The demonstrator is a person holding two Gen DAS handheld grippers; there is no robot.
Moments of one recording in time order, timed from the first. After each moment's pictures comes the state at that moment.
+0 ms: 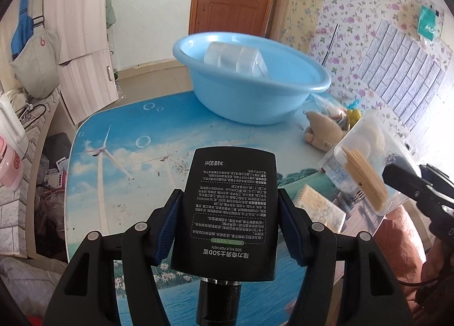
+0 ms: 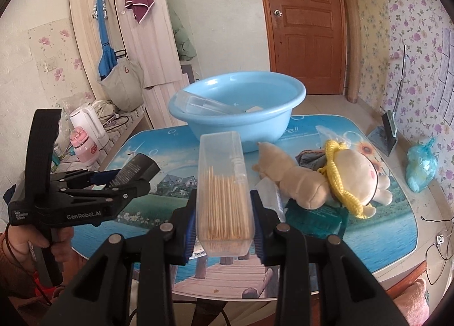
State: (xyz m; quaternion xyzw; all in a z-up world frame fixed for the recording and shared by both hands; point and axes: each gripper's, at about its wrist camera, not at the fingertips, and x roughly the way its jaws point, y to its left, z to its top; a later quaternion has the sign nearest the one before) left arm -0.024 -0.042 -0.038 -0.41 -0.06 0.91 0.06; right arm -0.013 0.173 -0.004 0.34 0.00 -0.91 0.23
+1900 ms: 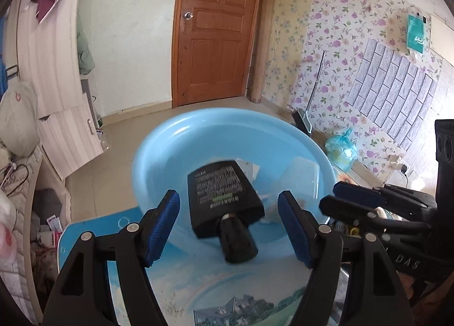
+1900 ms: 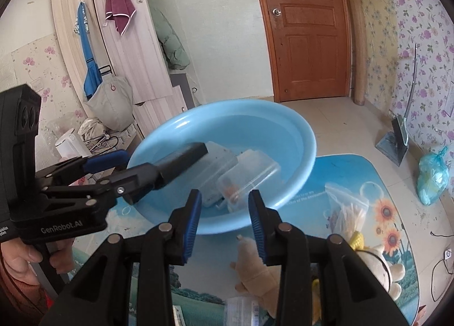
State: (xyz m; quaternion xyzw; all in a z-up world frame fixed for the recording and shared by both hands) left arm -0.145 -0.019 0.019 -0.34 -0.04 0.94 0.09; right arm -0.146 0.160 0.009 0.34 -0.02 -0.91 0.23
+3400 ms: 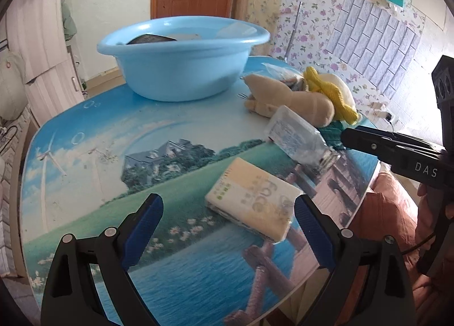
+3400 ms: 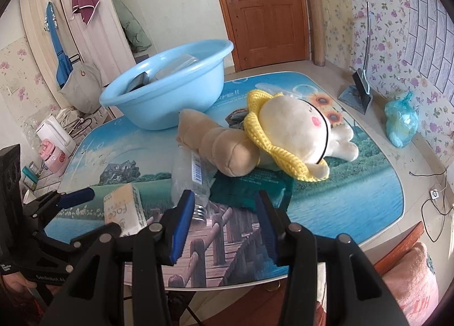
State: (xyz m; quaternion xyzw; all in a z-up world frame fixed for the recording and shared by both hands) left arm -0.023 0.034 -0.068 -0.43 -0.01 0.89 0.14; right arm -0.042 0.235 -0.048 0.40 -0.04 -0.90 0.15
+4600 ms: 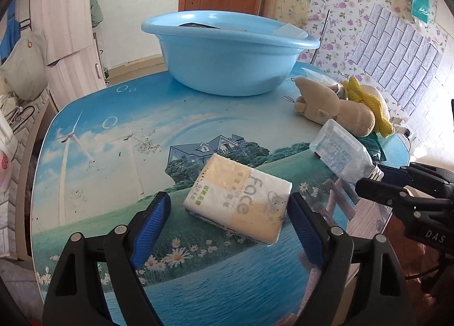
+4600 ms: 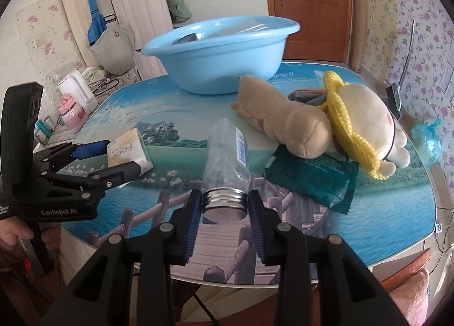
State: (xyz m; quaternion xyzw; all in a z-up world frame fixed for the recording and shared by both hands) left arm -0.024 -0.005 -0.077 -0.43 -0.03 0.90 0.08; right arm -0.034 0.189 -0.069 0.43 0.03 -0.87 0.23
